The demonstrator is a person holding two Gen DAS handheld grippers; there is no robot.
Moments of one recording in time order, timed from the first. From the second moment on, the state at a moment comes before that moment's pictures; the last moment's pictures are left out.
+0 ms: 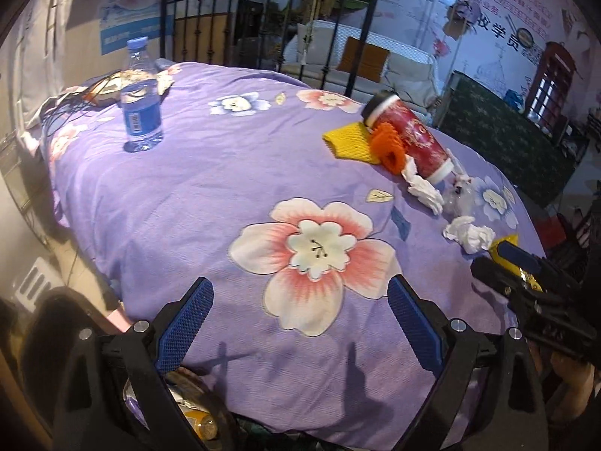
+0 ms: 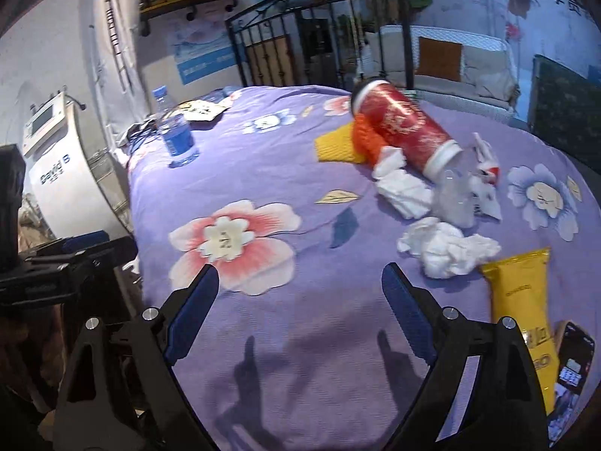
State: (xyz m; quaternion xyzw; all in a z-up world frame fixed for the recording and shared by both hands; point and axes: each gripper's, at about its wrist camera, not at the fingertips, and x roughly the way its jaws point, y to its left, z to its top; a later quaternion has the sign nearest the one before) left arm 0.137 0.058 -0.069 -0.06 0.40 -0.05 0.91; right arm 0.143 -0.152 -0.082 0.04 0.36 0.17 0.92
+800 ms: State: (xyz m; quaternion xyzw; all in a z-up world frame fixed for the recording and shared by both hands) left arm 0.166 0.007 -0.090 -0.03 0.43 -0.11 0.90; right arm 0.224 -0.192 -0.124 -0.02 0.44 0.02 0.90
